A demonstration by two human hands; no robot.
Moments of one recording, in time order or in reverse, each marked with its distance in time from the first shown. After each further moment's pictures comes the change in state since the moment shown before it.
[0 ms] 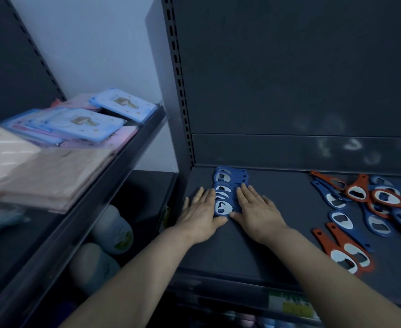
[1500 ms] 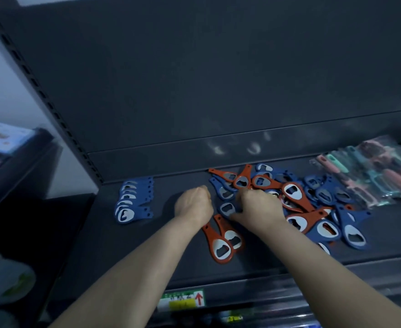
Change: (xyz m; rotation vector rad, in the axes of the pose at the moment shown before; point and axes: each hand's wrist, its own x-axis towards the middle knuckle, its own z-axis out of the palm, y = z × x) left_hand 0.061 0.226 0.035 0.046 0.149 0.005; right_hand -0.106 0.184 -0.052 0.056 0.225 0.355
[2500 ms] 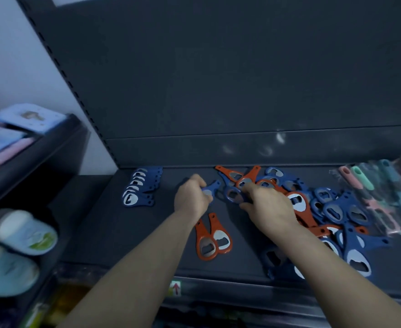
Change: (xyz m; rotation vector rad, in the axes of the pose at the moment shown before) left_hand -0.001 0.016 0.010 -0.412 0.152 -0.311; right_hand 0.016 0.047 -0.009 0.153 0.069 -0.244
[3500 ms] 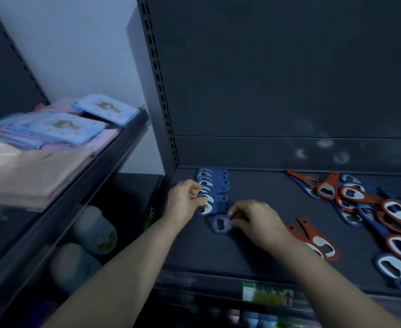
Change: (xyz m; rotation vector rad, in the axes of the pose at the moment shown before) left_hand 0.047 -0.192 -0.130 -0.216 0.094 0.212; right_hand 0.018 -0.196 0.086 0.184 -0.140 -0.073
